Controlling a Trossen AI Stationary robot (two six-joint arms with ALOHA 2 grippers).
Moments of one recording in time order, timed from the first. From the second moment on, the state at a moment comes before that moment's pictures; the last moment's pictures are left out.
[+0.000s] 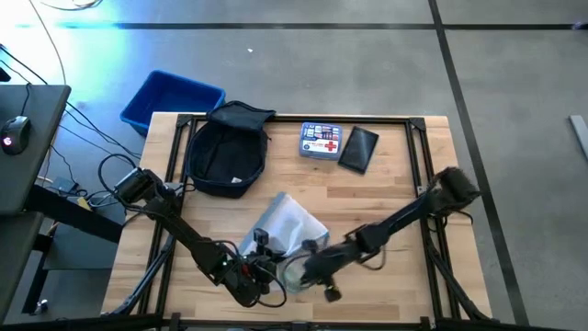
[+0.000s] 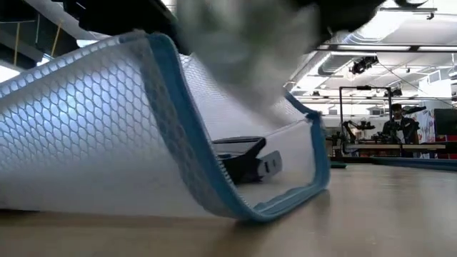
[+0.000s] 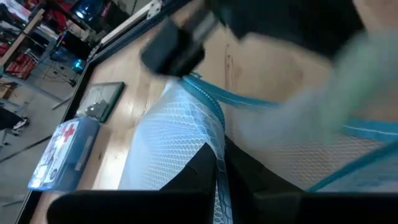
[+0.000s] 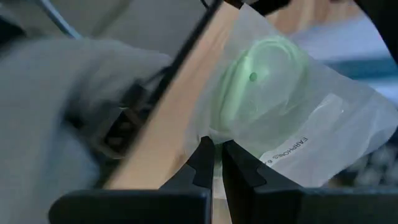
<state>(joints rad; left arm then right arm) -0.71 1.82 1.14 -0.17 -0.91 -0.06 0.49 1.92 1.18 0.08 -0.04 0.09</state>
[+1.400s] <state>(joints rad) -0.73 1.82 1.14 -0.27 -0.87 -0.13 0.47 2.05 1.50 -0.42 0.49 -0.06</state>
